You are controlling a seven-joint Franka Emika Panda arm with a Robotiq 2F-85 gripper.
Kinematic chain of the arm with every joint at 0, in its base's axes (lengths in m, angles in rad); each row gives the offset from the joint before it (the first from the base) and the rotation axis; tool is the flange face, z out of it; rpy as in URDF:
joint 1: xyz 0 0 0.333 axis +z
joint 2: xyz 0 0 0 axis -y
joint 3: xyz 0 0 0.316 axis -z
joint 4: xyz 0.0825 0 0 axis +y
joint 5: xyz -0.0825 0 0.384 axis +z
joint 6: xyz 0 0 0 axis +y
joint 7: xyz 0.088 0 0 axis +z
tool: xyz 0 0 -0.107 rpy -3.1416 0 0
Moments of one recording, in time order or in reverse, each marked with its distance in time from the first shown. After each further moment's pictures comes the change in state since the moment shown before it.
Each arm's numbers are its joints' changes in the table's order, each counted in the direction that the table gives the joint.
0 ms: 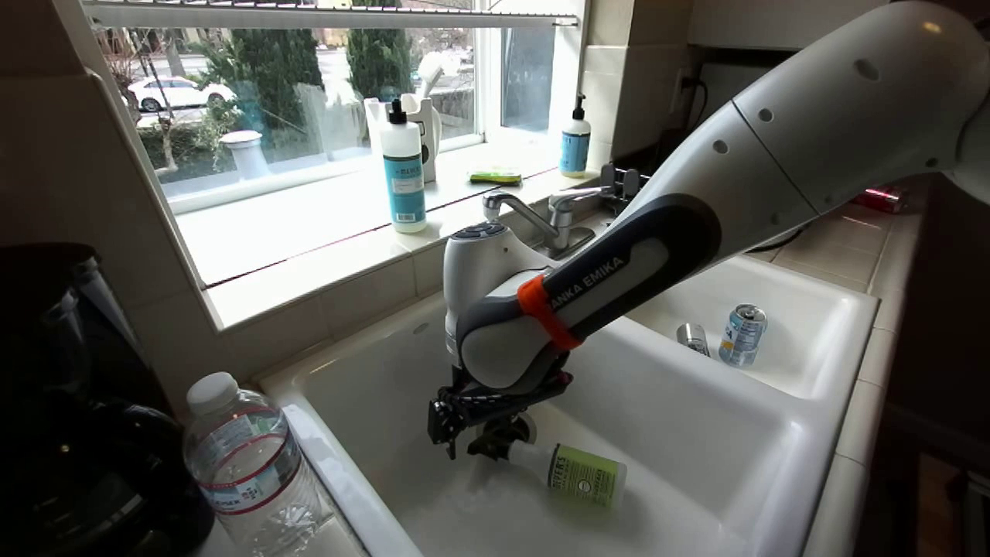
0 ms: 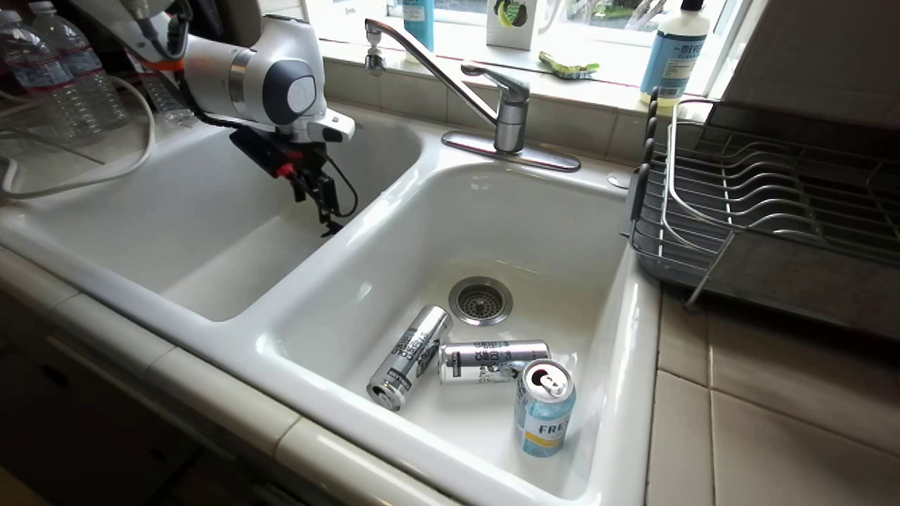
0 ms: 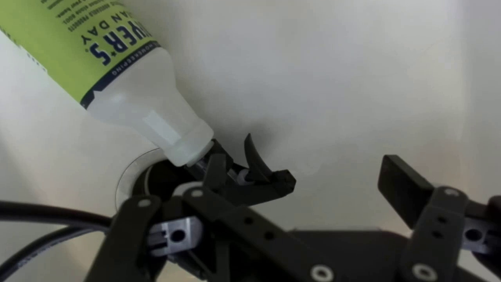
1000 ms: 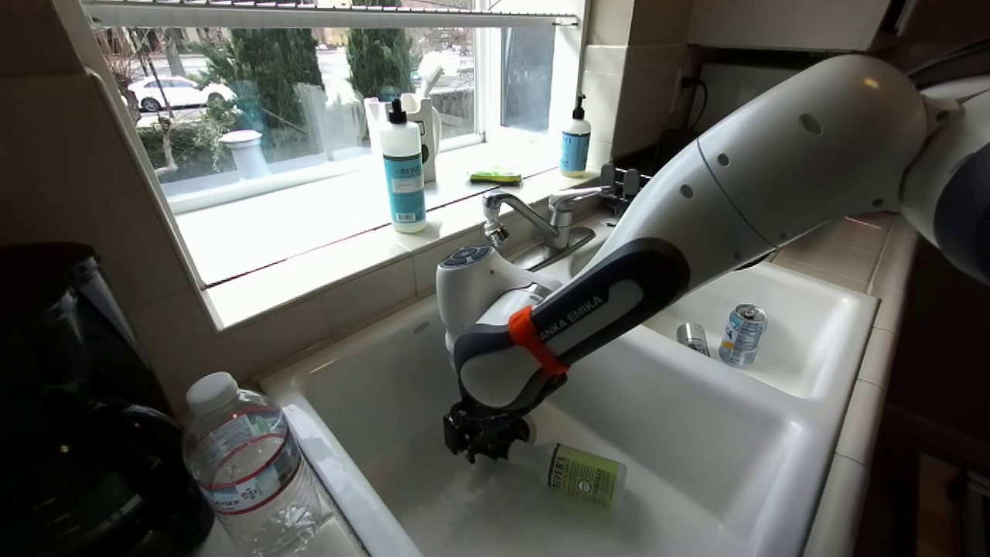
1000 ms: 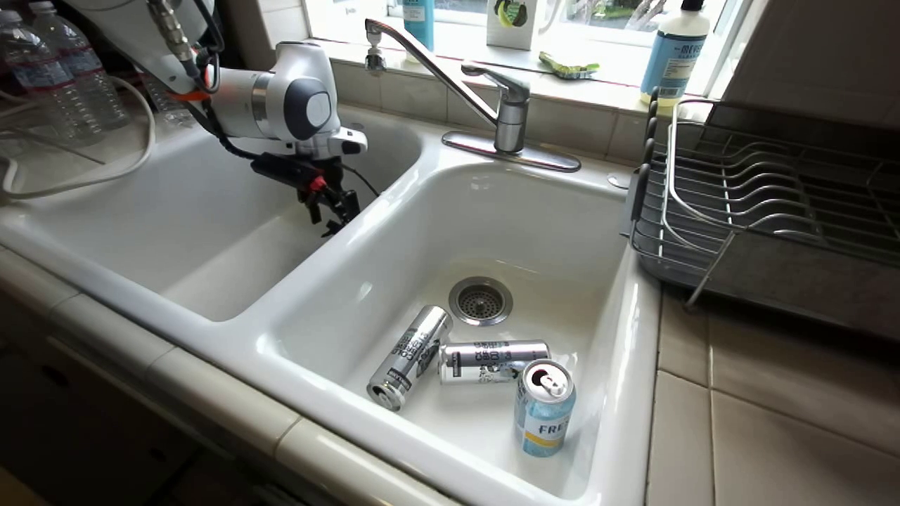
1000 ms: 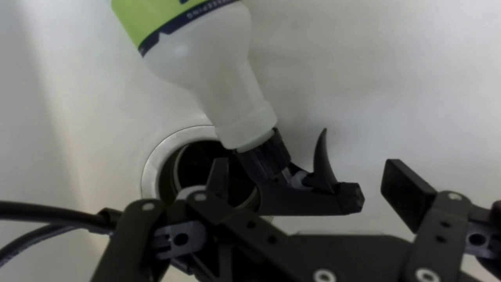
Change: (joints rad) arm 0.030 -0.100 0.063 -0.091 -0.092 0.064 0.159
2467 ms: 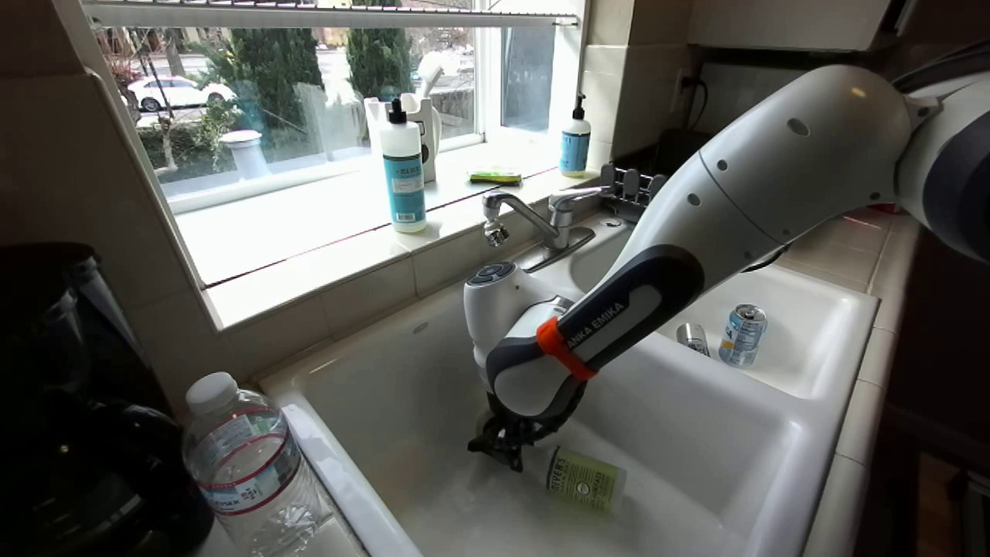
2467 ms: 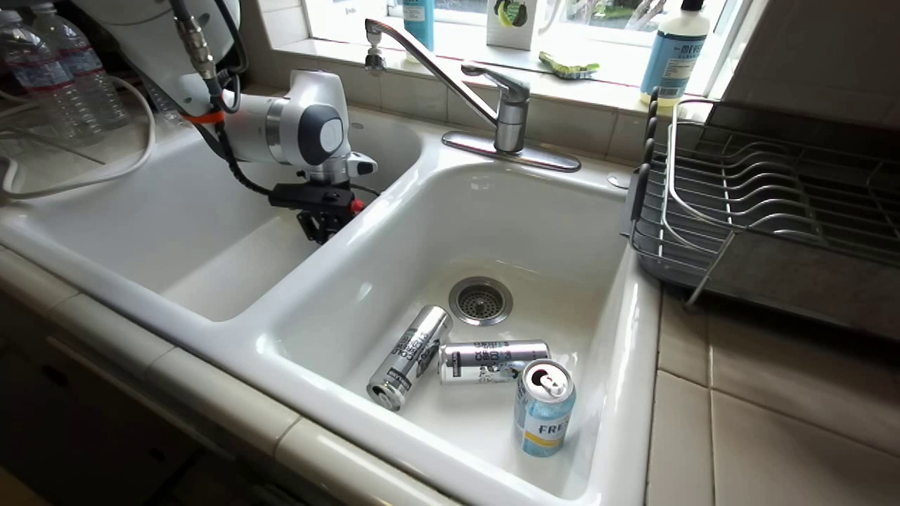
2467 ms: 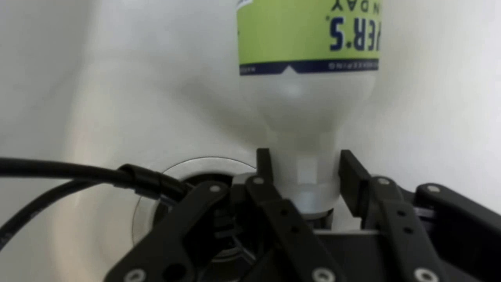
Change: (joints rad) arm -0.092 0.009 -0.063 0.107 -0.063 -0.034 0.404
